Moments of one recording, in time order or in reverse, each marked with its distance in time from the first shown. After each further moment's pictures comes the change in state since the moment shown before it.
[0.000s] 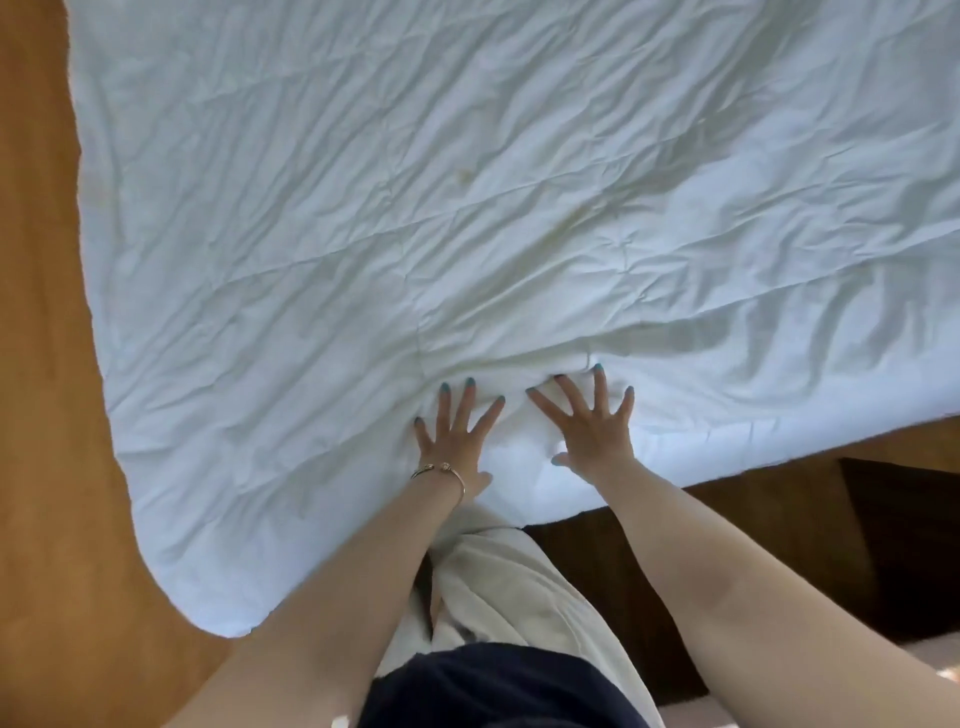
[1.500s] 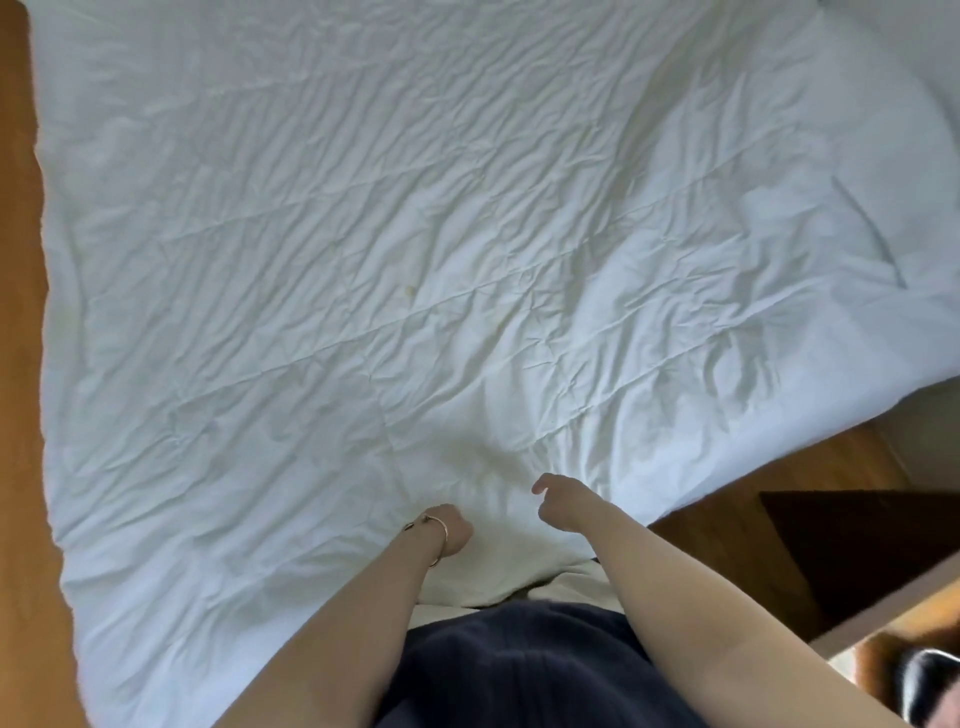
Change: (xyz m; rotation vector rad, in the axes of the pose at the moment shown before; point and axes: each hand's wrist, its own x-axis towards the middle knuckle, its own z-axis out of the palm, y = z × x) left_hand -0.006 0.024 -0.036 -0.326 -0.298 -0.088; right_hand -0.046 0.021 -0.055 0.739 -0.374 0.290
